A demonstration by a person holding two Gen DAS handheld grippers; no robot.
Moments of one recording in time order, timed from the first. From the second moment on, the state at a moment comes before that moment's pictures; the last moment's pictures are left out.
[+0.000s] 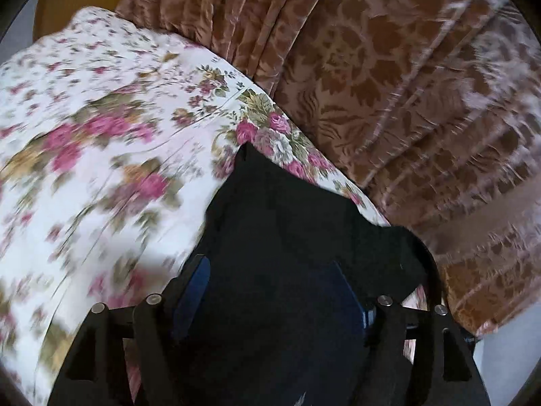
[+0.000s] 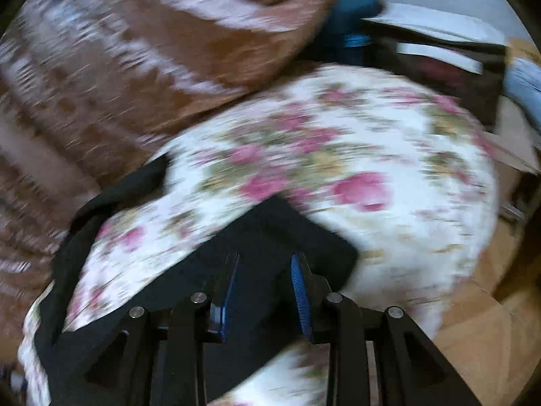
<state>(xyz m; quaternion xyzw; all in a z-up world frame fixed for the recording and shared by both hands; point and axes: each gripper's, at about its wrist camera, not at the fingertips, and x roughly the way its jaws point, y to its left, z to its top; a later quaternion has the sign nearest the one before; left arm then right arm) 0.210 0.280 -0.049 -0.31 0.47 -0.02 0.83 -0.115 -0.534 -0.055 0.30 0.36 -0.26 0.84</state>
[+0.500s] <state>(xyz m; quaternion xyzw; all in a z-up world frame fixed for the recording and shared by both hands) 0.372 0.291 -0.126 -0.30 0.56 0.03 0.77 0.017 -0.382 -0.099 0.25 0.47 -0.05 0.84</state>
